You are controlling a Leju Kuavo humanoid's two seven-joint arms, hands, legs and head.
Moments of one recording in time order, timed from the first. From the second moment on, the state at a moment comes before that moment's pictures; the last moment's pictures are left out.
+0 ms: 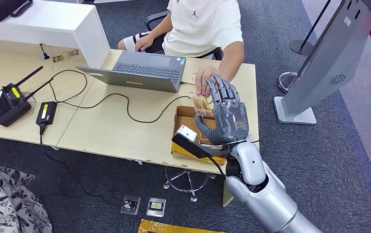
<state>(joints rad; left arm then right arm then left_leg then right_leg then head) -0.12 -0.26 1.41 -0.64 -1.02 -0.01 -0.39 -0.53 -0.06 0.80 -1.34 1.03 -0.31 0.25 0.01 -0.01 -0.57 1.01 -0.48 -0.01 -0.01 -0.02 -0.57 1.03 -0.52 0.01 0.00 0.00</state>
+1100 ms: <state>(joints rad) -0.13 -0.24 1.41 -0.58 -1.07 -0.01 -0.41 -0.53 -0.09 0.86 -1.29 1.02 -0.33 0.31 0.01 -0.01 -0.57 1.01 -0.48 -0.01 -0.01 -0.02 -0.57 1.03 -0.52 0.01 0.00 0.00</state>
